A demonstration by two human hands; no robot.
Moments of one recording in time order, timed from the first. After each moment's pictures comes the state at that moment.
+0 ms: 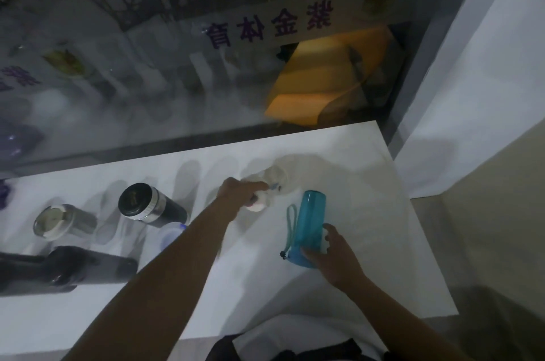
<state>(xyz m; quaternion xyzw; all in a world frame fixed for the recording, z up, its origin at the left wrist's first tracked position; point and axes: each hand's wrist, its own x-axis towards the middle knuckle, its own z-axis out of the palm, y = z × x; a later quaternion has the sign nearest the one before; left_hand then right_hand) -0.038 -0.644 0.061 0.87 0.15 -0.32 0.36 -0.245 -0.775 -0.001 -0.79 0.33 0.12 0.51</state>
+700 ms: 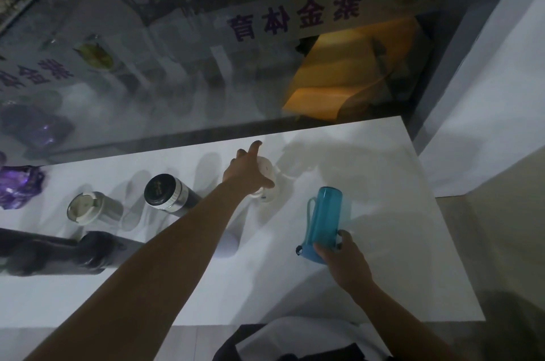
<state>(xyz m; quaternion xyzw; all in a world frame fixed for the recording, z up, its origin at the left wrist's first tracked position) -0.011 -0.624 0.079 0.96 -0.12 -0.23 0.12 -0.242 -0.745 -0.024 -0.77 0.38 0.14 0.50</state>
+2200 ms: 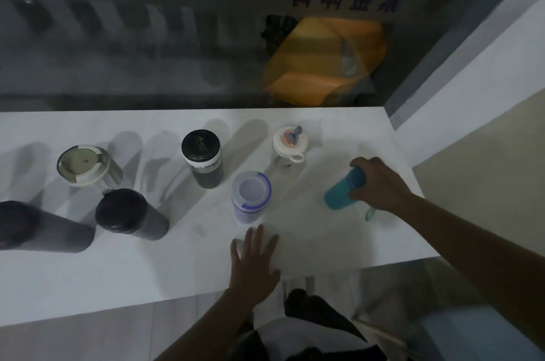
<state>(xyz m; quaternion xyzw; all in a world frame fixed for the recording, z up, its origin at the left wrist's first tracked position) -0.189 -0.415 -0.070 0.90 -0.35 -0.23 0.07 -0.191 -0.714 0.102 -0.93 0.29 0.14 0.19</state>
